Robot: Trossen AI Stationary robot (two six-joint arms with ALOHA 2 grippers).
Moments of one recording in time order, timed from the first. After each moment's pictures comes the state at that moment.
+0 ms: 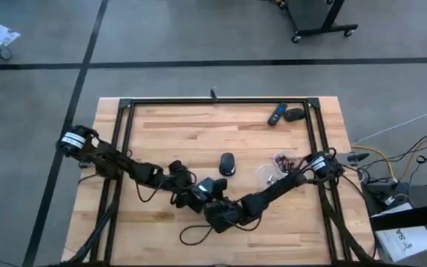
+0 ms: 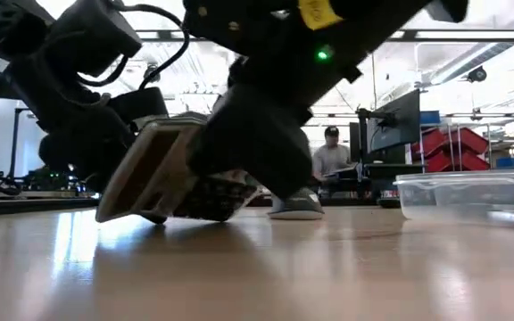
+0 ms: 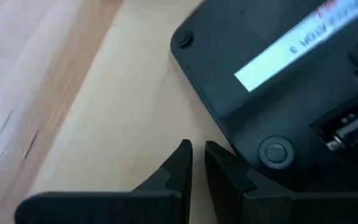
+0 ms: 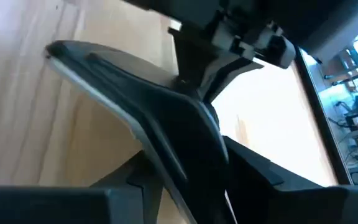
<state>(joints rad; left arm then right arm) -0.31 1.57 0.55 0.17 -0.30 -0.49 0.44 2.16 1.46 -0.13 0.78 -0.10</state>
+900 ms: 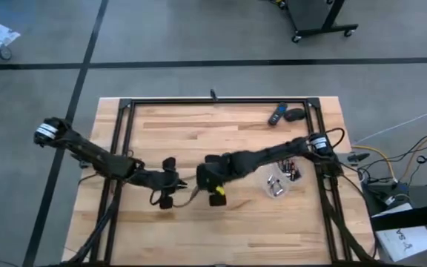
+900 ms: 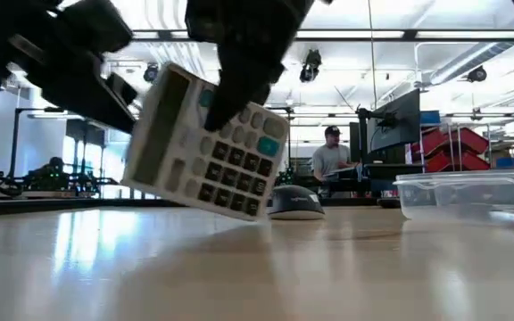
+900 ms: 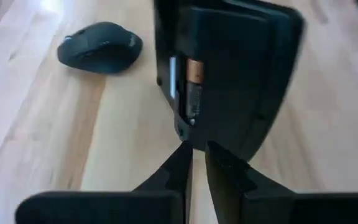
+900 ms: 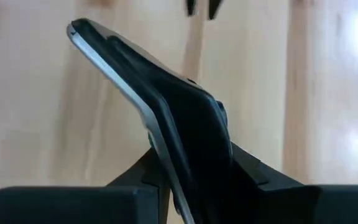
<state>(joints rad) -0.43 1.12 0.51 -0.05 -0.30 -0.34 0.10 2.07 1.75 -0.70 -0.11 0.05</state>
